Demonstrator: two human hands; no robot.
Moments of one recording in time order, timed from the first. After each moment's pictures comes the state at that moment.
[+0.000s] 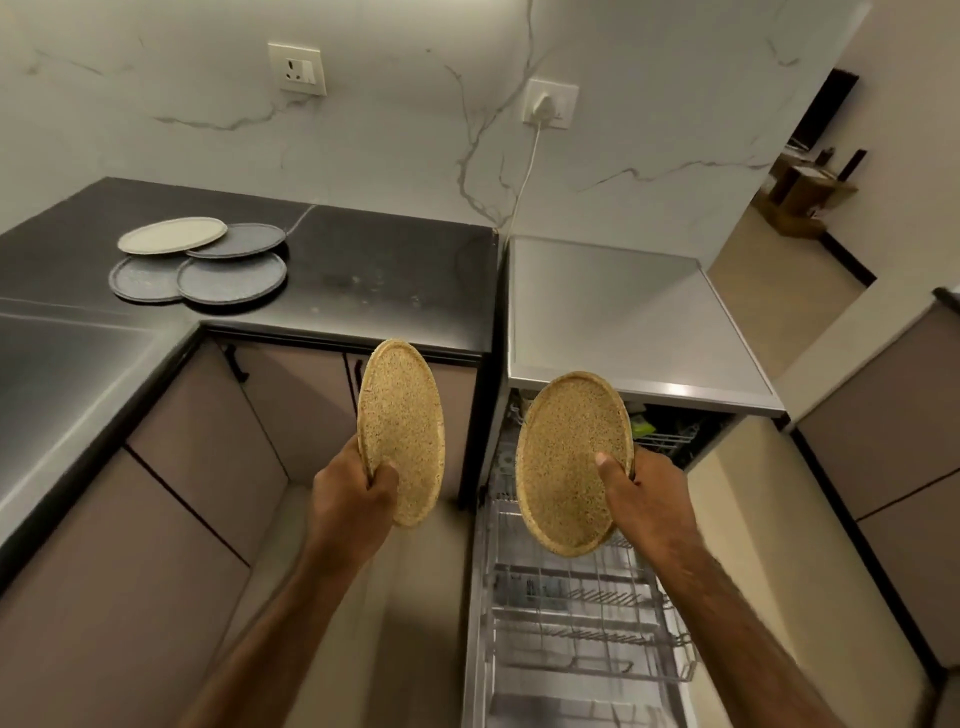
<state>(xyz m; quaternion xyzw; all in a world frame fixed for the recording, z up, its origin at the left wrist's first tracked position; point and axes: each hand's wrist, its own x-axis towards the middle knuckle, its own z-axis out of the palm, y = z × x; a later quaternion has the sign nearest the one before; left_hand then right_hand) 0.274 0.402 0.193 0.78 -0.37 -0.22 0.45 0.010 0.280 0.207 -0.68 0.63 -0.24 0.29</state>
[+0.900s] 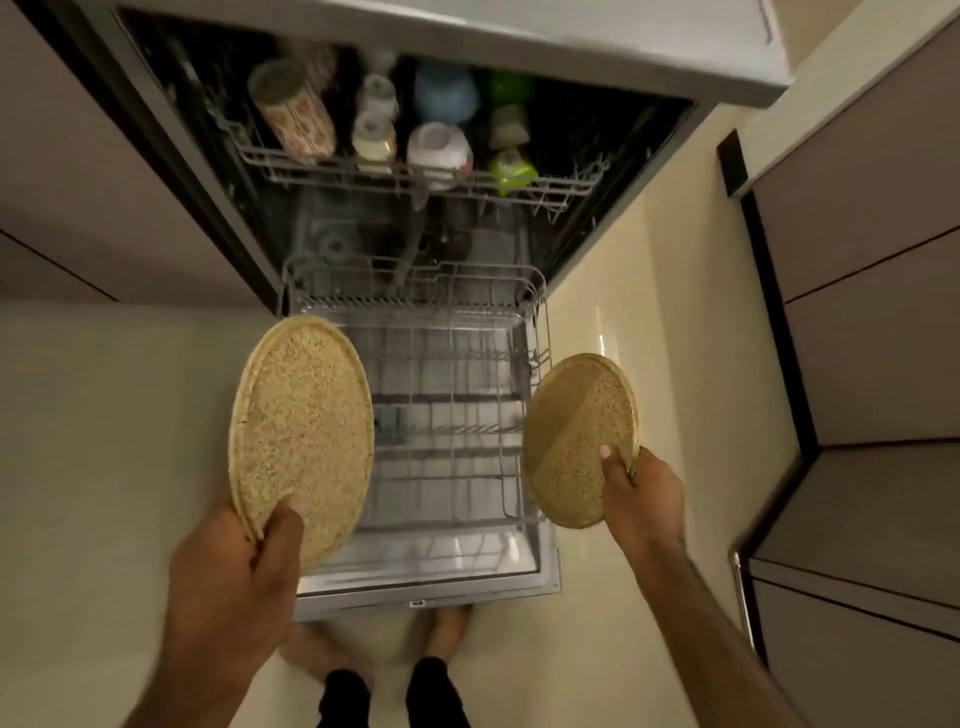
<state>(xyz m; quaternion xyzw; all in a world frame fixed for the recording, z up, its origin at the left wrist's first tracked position) -0.041 0.279 -0.124 0.85 -0.27 -0.32 0.33 -0.346 0.145 -0.193 -0.53 0.79 -0.09 0.27</state>
